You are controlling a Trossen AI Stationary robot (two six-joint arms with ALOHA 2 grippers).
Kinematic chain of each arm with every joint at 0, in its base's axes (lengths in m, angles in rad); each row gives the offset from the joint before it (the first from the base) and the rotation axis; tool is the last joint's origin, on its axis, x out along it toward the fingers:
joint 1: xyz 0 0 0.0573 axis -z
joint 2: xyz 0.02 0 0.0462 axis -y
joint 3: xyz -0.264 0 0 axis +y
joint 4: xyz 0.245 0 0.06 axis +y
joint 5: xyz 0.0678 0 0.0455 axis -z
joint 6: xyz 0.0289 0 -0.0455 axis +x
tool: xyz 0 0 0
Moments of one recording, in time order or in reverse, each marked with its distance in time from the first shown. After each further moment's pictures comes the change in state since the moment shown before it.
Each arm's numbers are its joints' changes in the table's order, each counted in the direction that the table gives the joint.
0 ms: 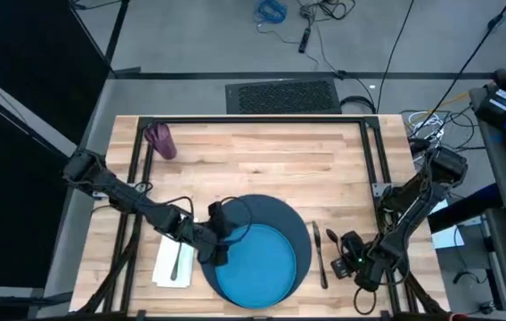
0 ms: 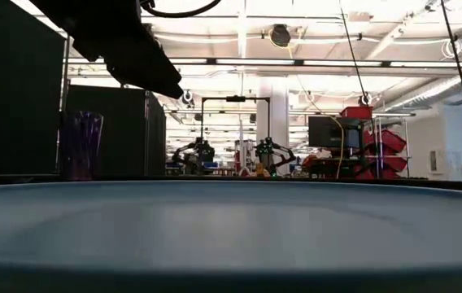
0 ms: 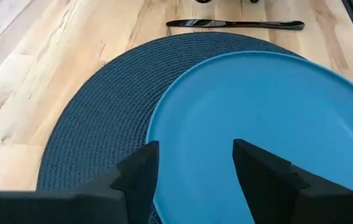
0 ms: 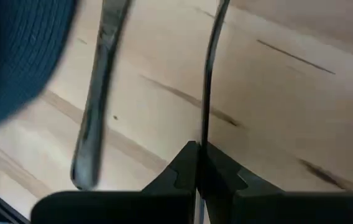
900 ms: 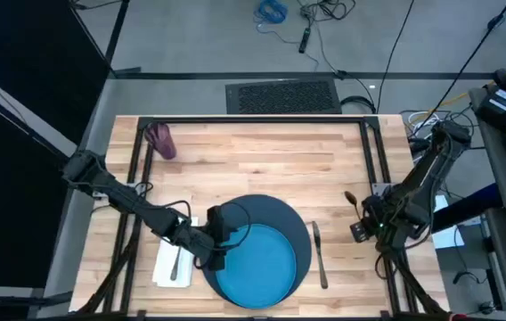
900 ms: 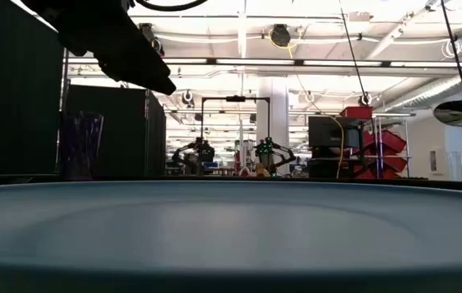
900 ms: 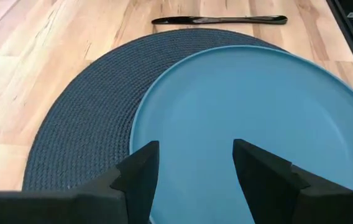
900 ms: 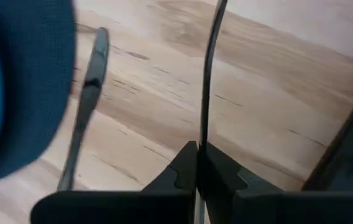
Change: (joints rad) left arm 0.026 0.000 0.000 0.002 -0.001 0.001; right arm 0.017 0.538 0.000 0.661 0.096 0.004
